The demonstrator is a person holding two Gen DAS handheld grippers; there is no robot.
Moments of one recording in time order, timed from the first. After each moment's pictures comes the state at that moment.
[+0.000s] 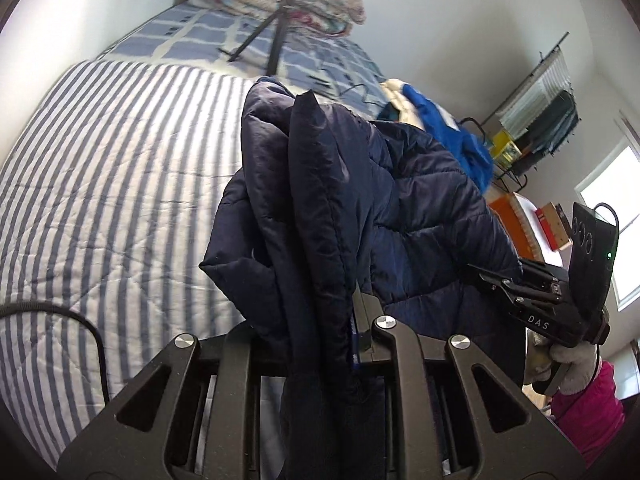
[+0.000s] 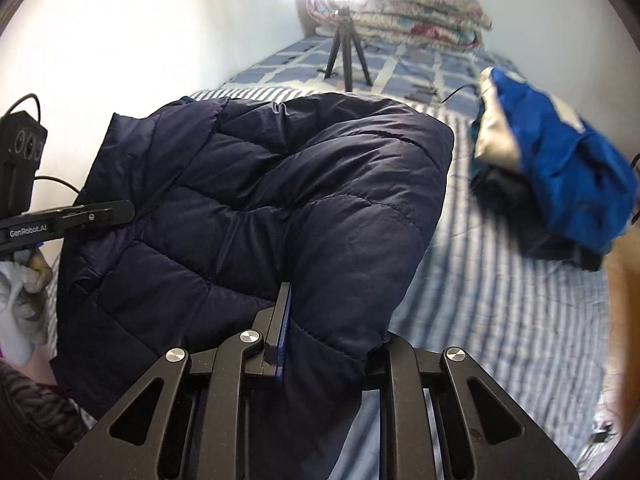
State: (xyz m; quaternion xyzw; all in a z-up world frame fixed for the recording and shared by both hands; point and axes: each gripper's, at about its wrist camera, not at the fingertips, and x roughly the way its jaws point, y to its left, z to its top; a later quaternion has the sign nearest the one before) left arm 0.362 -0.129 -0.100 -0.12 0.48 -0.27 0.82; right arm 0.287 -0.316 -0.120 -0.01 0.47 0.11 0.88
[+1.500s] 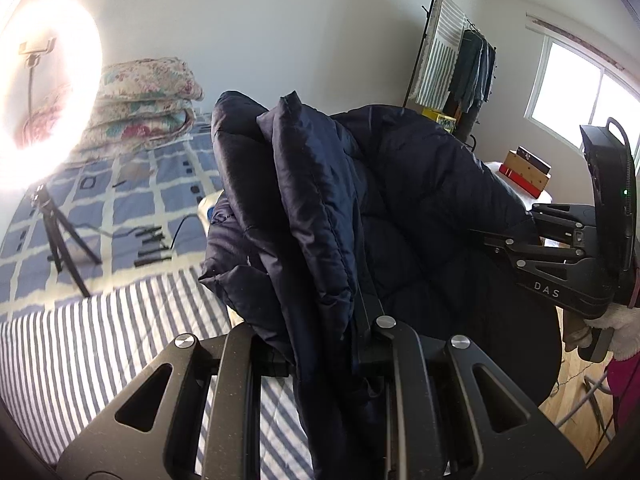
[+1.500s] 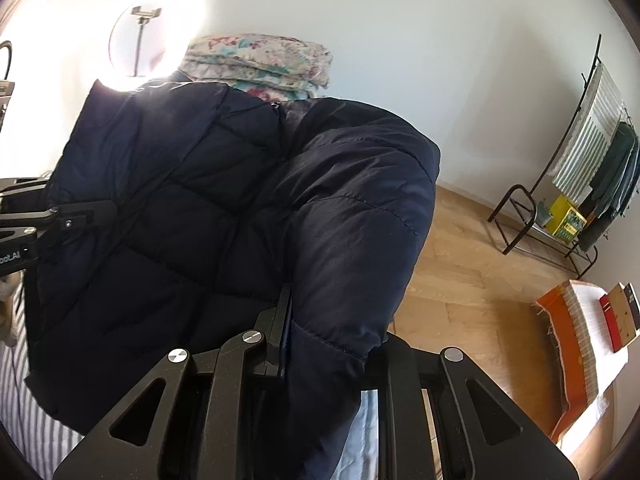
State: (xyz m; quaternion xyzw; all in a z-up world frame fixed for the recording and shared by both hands) left arm 0.485 -0.450 -0.005 0.03 0.33 -0.40 0.85; right arm 0.342 -0.532 -0.021 -0.09 0.38 -0.11 0.91
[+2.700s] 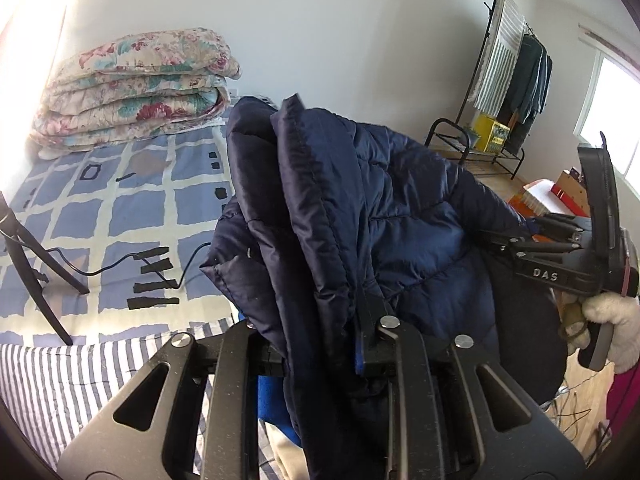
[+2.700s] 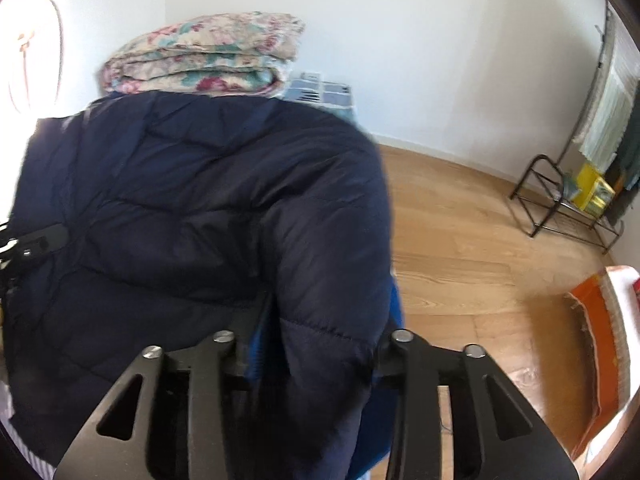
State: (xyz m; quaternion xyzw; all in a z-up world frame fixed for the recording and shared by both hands) left arm 0.642 -0.516 -0.074 0.02 0.36 -0.33 0.87; right arm 0.457 -0.621 -0.082 -0.02 0.41 -0.11 0.91
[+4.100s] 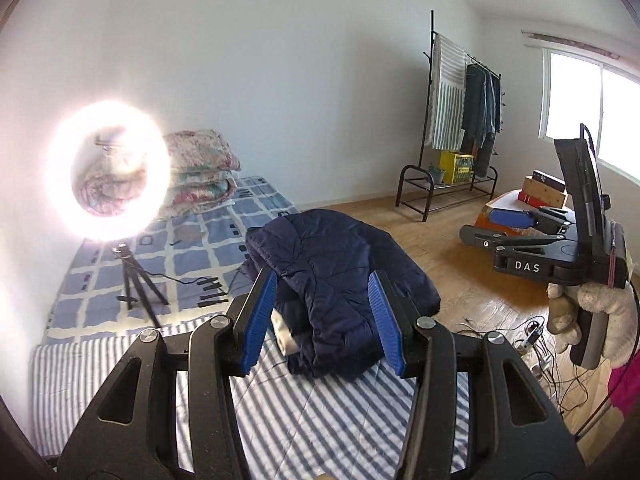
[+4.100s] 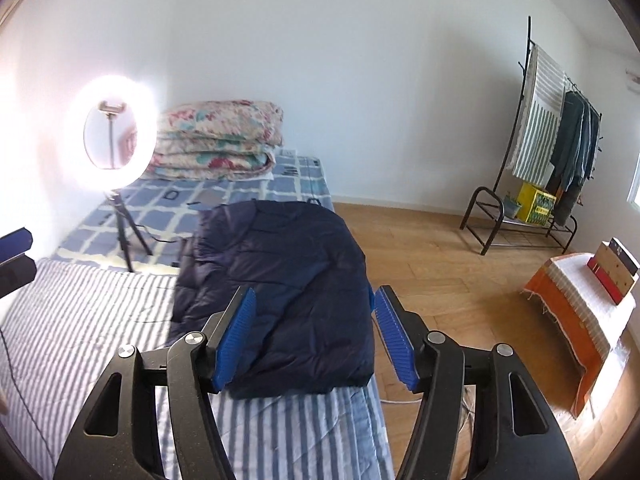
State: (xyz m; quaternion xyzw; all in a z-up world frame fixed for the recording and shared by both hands) left arm 0.377 -0.363 0.096 0.05 0.22 -0.35 0.91; right arm 0.269 -0.519 0.046 -0.02 0.29 -0.16 0.94
